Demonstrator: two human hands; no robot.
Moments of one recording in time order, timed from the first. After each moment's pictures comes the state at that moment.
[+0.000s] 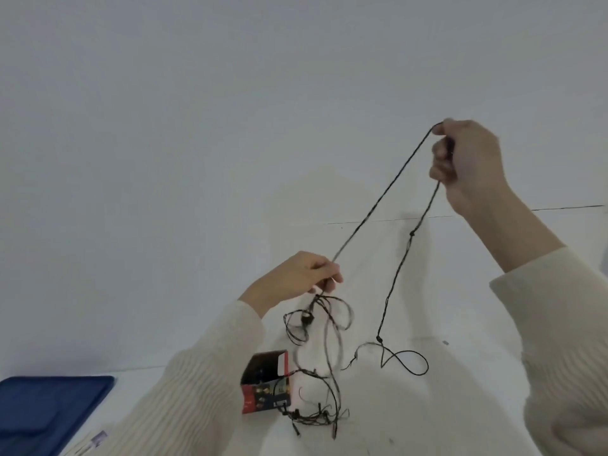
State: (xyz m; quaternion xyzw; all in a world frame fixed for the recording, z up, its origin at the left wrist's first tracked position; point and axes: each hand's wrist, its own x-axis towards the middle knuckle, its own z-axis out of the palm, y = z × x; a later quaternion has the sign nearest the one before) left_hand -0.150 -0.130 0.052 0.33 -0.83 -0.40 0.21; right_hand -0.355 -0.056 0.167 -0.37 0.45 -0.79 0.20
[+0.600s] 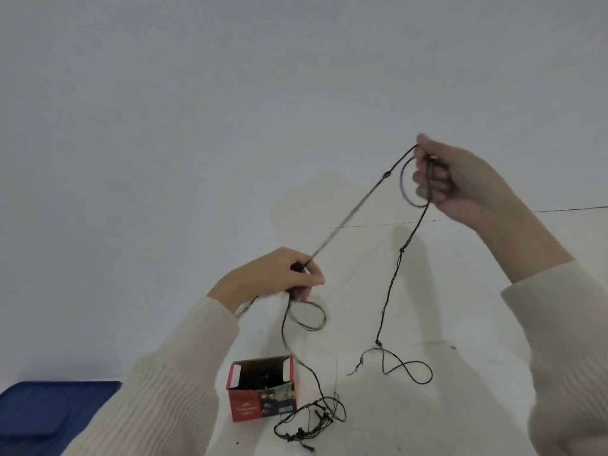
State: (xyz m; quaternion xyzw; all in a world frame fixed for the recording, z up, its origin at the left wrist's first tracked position) left_hand -0.116 -0.132 0.074 0.34 -0.85 -0.38 0.18; right_hand -0.361 -0.052 0.155 -0.48 0.42 -0.68 0.37
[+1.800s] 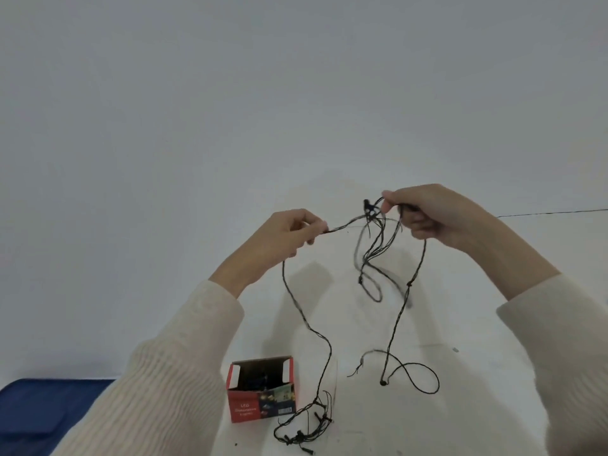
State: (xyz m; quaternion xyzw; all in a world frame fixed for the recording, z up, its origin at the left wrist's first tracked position) left_hand -0.126 -0.129 0.102 0.33 -0.79 -0.37 0.36; right_hand -0.354 -0.069 0.129 -0.54 0.58 -0.50 0.33
